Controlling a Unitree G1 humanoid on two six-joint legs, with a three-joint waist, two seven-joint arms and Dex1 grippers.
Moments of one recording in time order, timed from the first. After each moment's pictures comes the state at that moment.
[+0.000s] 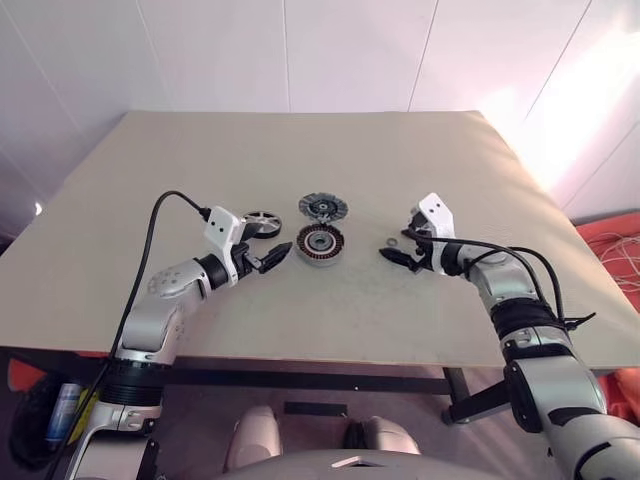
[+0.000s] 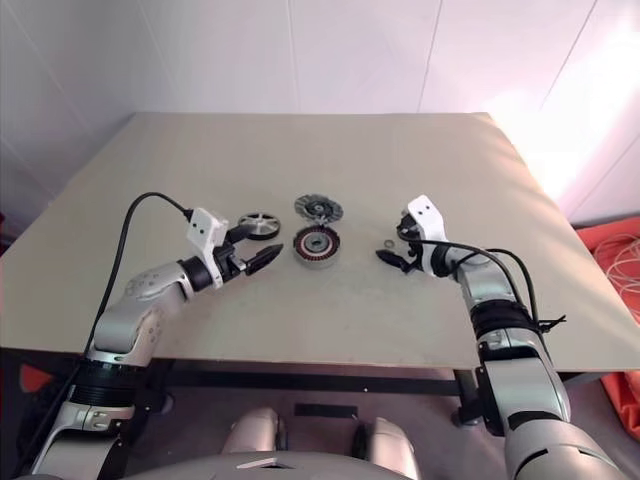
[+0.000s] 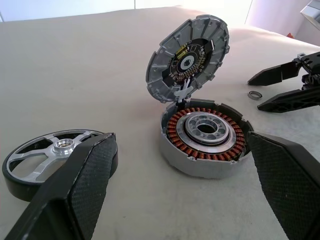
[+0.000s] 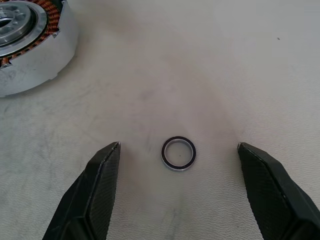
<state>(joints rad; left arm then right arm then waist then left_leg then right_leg) -0.27 0.37 0.00 -0.06 -0.35 0.42 -0.63 -0.64 -0.47 0.04 0.78 0.07 0.16 0.84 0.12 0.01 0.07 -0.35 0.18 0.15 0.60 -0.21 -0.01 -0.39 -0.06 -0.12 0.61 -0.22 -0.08</state>
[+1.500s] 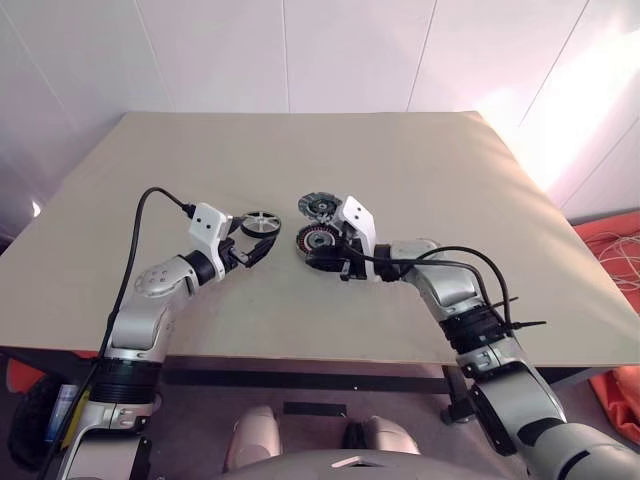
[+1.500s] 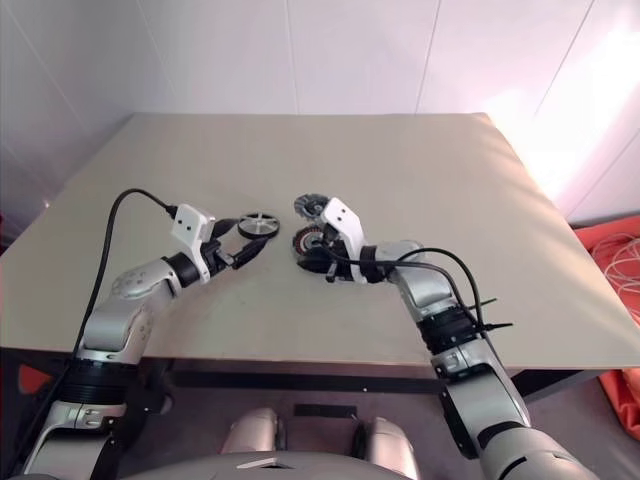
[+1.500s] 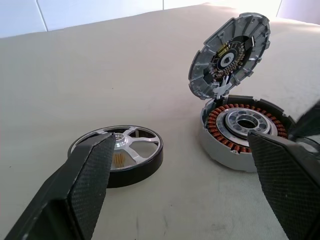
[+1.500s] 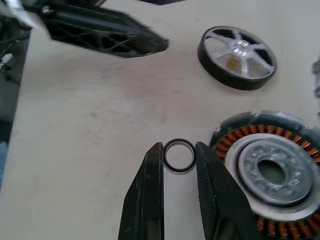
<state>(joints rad) -0.27 0.40 0.04 -0.03 -0.31 0.37 -0.60 -0.65 -0.26 0.26 0.37 0.14 0.38 0.97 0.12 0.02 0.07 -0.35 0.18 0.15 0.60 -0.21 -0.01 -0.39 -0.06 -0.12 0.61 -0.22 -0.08</state>
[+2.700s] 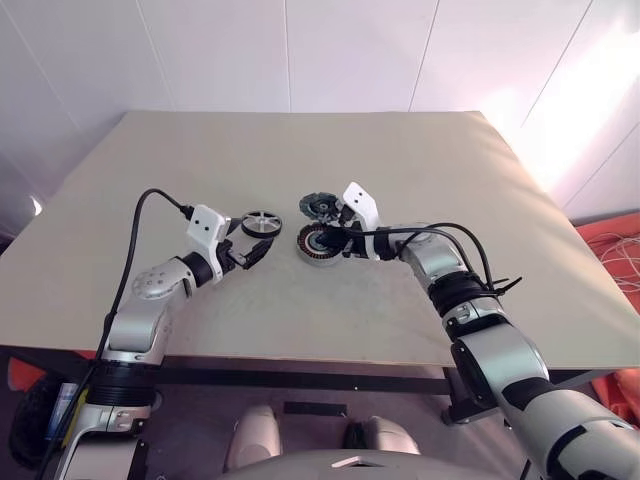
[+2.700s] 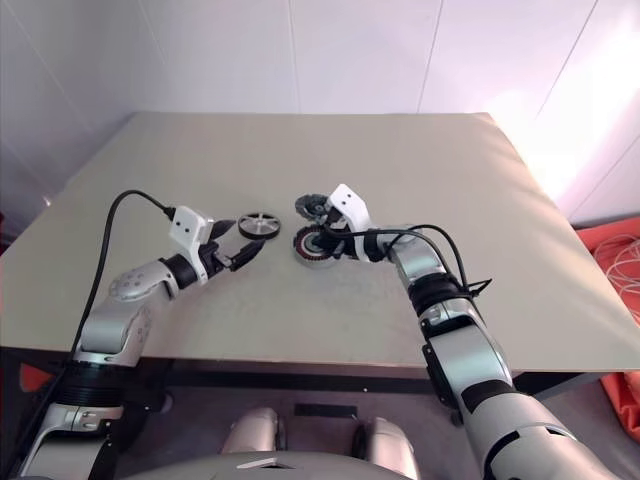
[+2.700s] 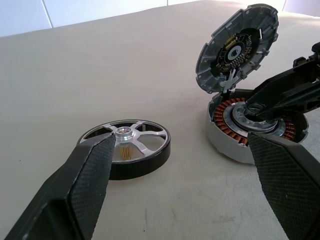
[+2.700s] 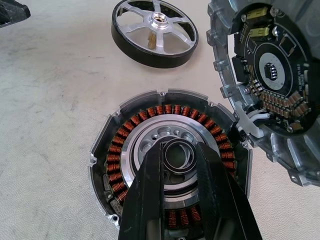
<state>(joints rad) -0.26 0.41 0.04 -0.03 -0.30 0.37 -0.60 -0.81 -0.24 0.21 0.80 0.04 0.16 0.92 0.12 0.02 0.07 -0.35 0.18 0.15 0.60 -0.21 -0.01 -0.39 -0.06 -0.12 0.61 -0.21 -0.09</state>
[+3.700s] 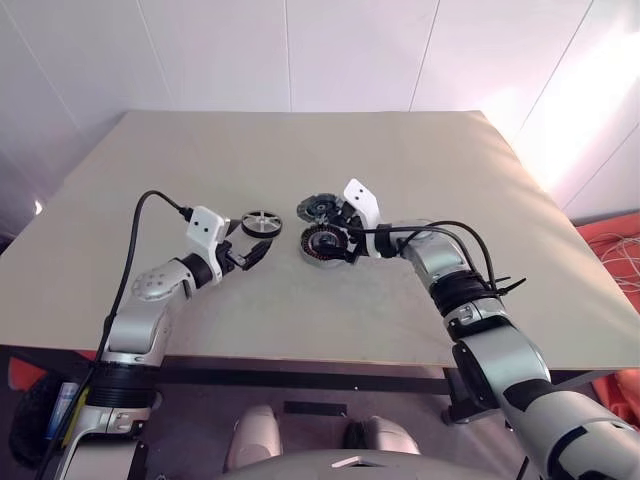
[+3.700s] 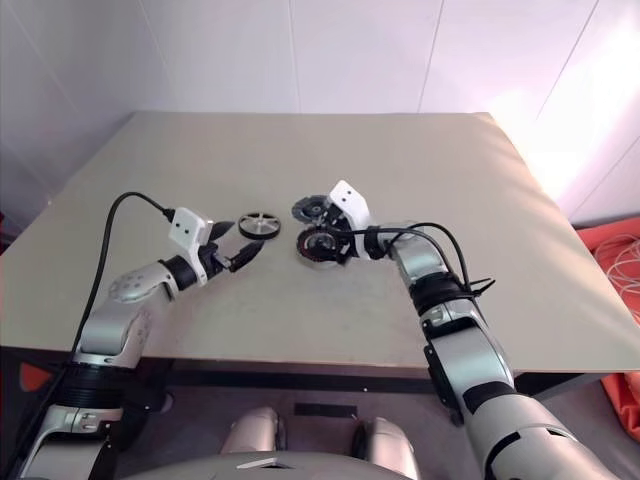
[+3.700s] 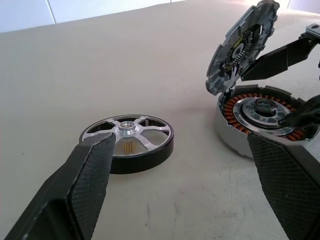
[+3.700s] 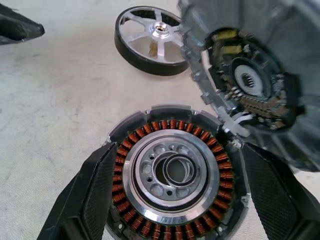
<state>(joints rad) -0.25 0.41 0.04 -0.03 -0.30 0.37 -0.58 -0.78 -0.26 0.19 0.67 0.04 0.24 0.94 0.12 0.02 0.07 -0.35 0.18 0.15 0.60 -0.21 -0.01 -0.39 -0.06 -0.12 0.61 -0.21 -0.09</state>
